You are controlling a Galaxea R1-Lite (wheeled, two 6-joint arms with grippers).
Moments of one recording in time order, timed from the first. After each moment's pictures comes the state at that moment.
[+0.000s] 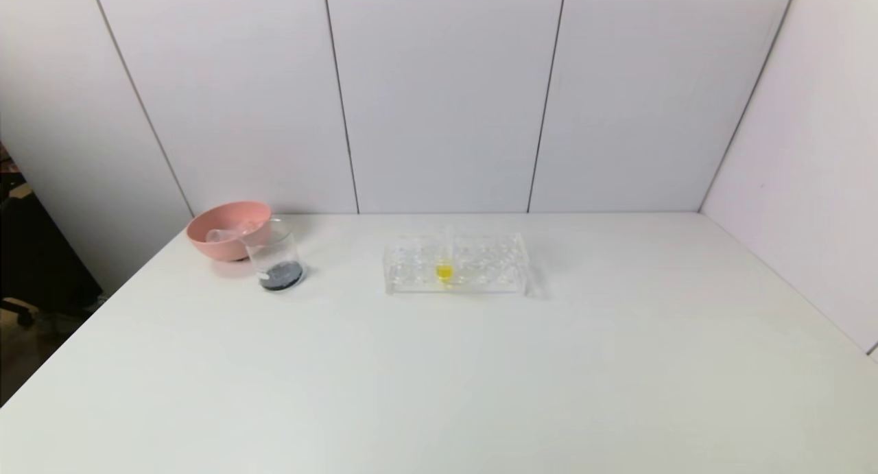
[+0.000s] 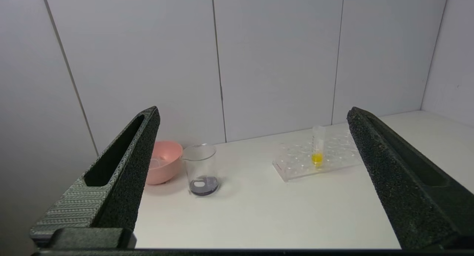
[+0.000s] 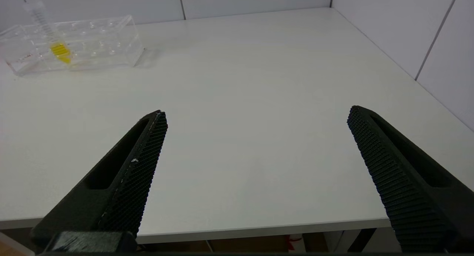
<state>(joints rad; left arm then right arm) -0.04 0.33 -0.48 -0.22 -0.20 -0.02 0.00 0.00 0.00 0.00 -0.04 0.09</state>
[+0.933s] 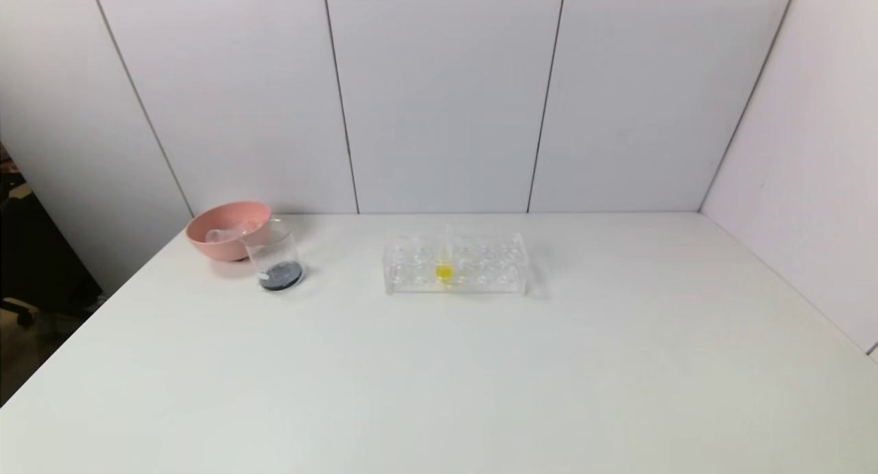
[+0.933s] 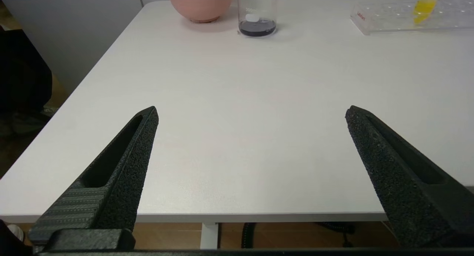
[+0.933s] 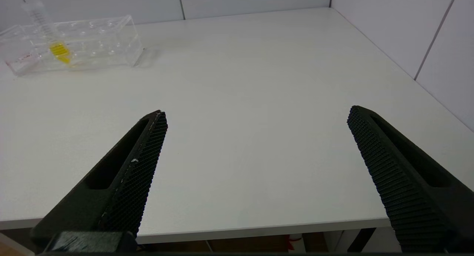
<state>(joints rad) -0.01 0.00 -0.02 0.02 0.02 0.01 0.00 0.00 0.00 0.00 -0.04 0.09</state>
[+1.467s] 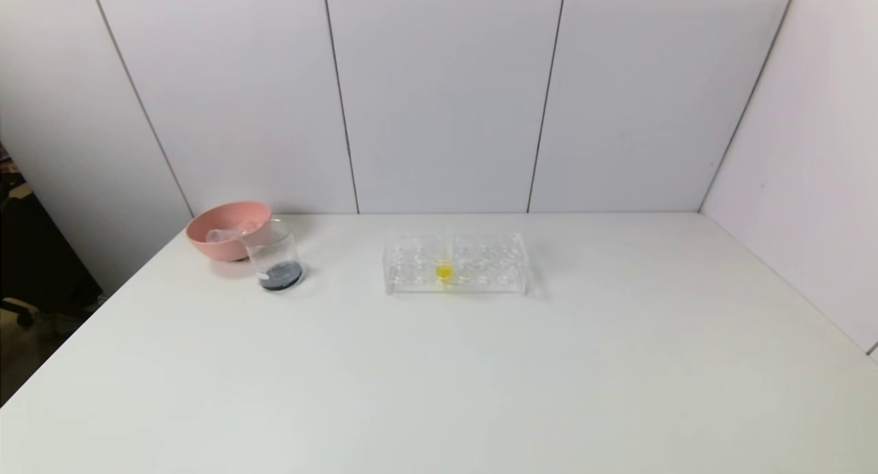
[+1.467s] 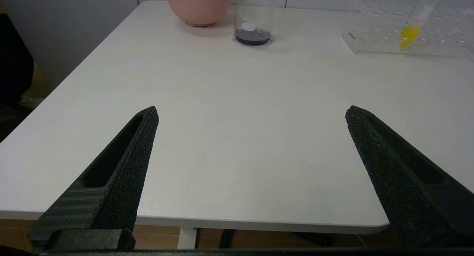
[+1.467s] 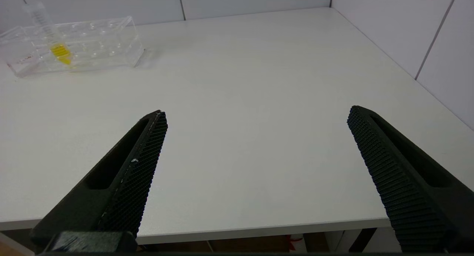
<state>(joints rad) -0.01 0.00 -0.01 -0.01 0.03 -0.09 0.00 0.00 0.00 0.00 -0.04 0.09</state>
